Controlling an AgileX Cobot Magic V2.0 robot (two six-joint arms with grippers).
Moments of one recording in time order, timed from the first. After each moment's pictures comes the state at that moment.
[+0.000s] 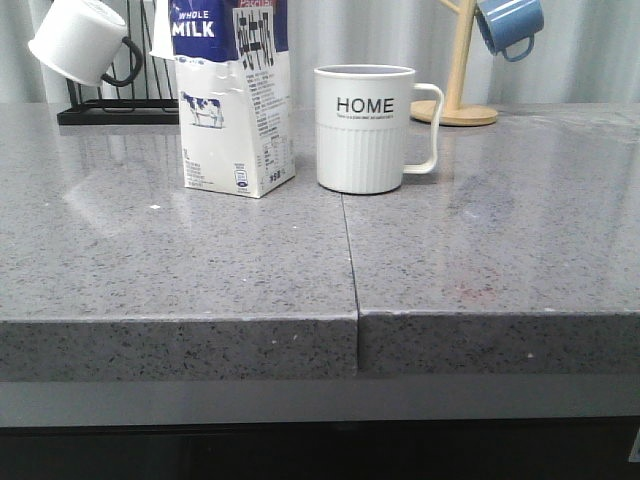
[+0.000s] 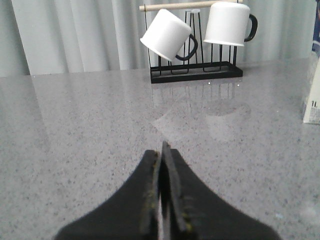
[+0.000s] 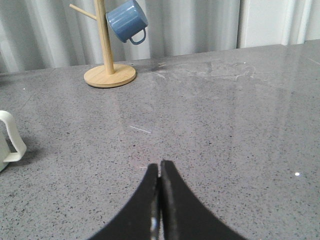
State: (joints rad) left arm -0.05 0.00 -0.02 0.10 0.10 -0.11; right arm -0.05 0.37 -0.27 -0.20 0.08 0.30
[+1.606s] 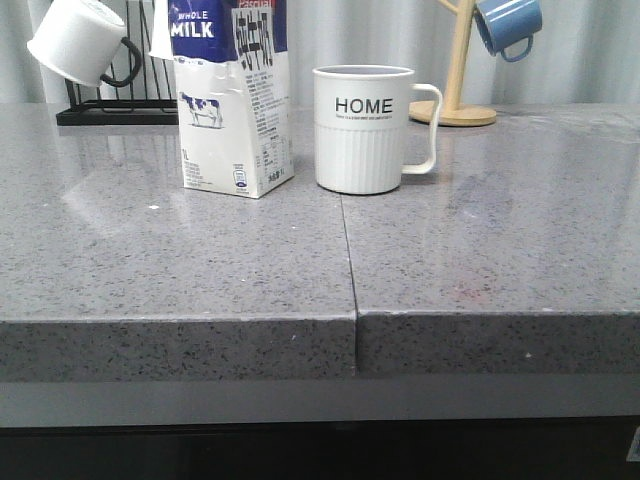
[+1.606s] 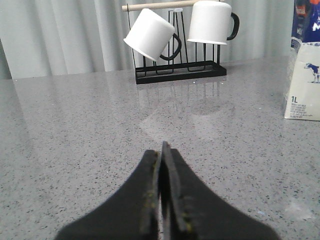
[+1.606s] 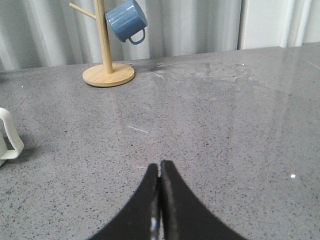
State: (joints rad) left arm -0.10 0.00 -0.01 0.15 0.09 -0.15; right arm -0.05 0.37 -0.27 -0.20 0.08 0.28
